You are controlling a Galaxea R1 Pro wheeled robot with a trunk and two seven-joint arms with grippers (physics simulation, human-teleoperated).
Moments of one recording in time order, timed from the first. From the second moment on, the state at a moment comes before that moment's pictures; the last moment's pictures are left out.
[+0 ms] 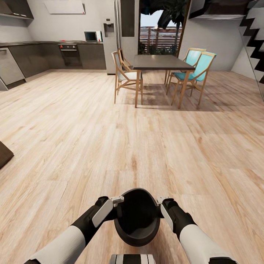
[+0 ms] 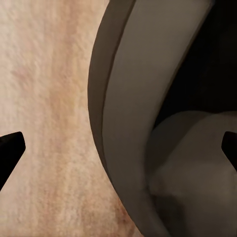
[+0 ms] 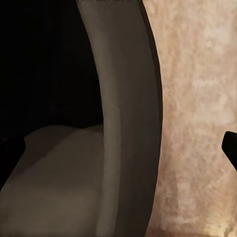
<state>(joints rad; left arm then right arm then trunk) -0.68 -0.10 -0.51 -0.65 0.94 0.67 0.53 -0.70 0.15 -0.02 -0.48 0.06 0.64 -0.01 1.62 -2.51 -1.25</state>
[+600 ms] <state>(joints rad) -0.68 -0.10 -0.51 -0.61 0.96 0.66 0.49 -0.70 0.14 -0.02 -0.48 0.10 0.64 -0.01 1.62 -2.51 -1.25</state>
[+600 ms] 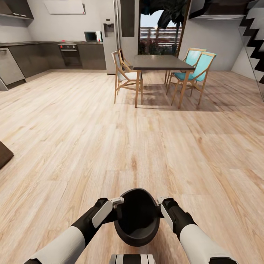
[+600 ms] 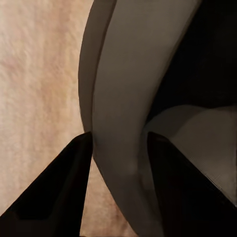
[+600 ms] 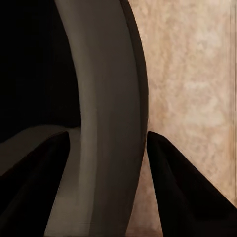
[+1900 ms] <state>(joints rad) -0.68 -0.10 -0.51 -0.61 0.91 0.66 0.50 -0.70 0.15 -0.02 -0.48 0.05 0.64 -0.01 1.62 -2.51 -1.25</state>
